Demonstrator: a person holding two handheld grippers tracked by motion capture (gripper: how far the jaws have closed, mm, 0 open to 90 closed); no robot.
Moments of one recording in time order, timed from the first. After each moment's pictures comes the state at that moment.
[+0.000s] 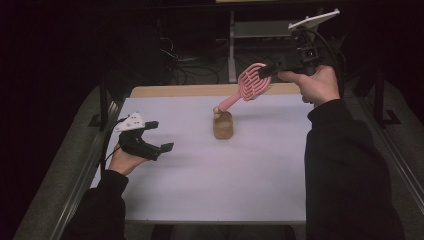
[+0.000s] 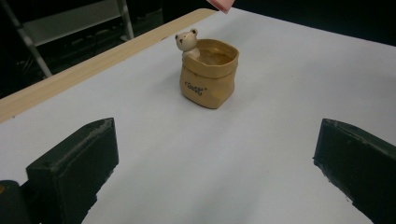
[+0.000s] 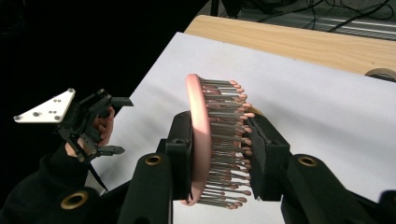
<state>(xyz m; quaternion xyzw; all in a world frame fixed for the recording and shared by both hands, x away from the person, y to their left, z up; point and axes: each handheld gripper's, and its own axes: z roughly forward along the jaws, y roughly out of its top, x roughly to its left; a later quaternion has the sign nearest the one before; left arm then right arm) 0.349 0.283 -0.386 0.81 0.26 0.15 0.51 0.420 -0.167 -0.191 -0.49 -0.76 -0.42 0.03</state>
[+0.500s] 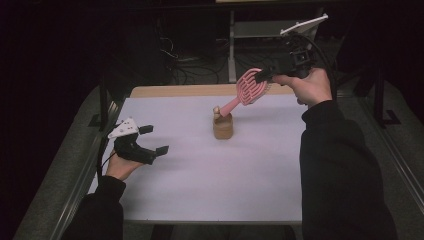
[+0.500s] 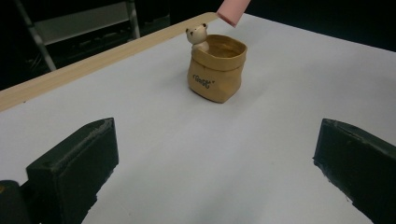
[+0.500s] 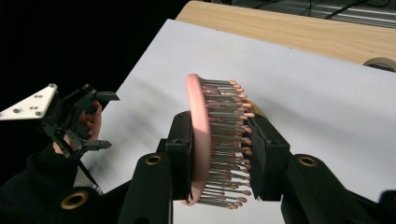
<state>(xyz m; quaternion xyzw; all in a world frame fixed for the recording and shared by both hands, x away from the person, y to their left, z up) 0.342 0.297 -0.400 0.79 0.28 0.16 0.52 0.429 -0.157 -0.204 -0.50 -0.77 -0.39 0.03</state>
